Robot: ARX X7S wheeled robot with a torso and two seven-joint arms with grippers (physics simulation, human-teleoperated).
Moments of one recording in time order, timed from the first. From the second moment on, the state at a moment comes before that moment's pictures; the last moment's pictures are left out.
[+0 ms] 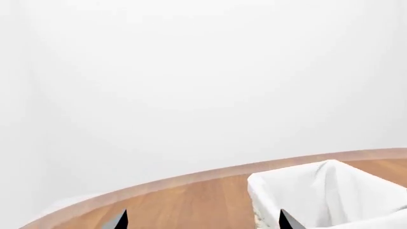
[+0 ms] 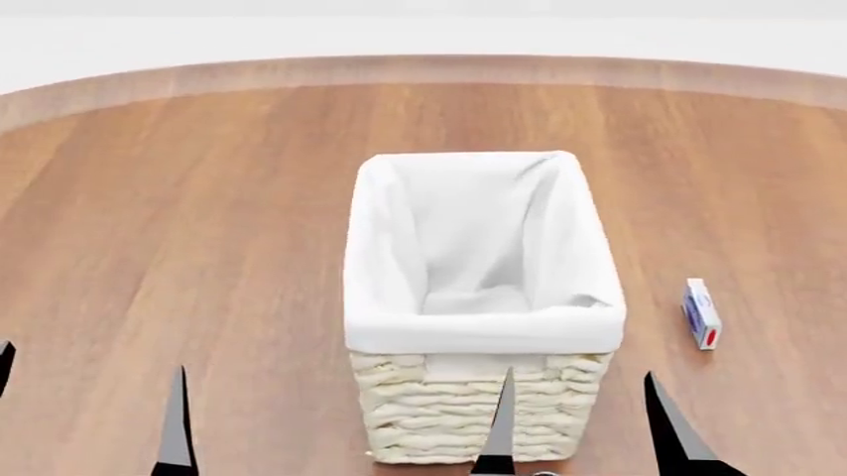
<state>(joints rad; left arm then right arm) 0.03 -0.16 0.29 0.86 0.09 -0.57 -0.23 -0.05 0.20 -0.08 -0.65 0.28 0.33 0.19</state>
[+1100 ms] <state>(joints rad) 0.01 -0.18 0.29 0.70 0.04 -0.49 -0.28 -0.29 0.38 0.13 -0.54 0.36 0.20 0.11</state>
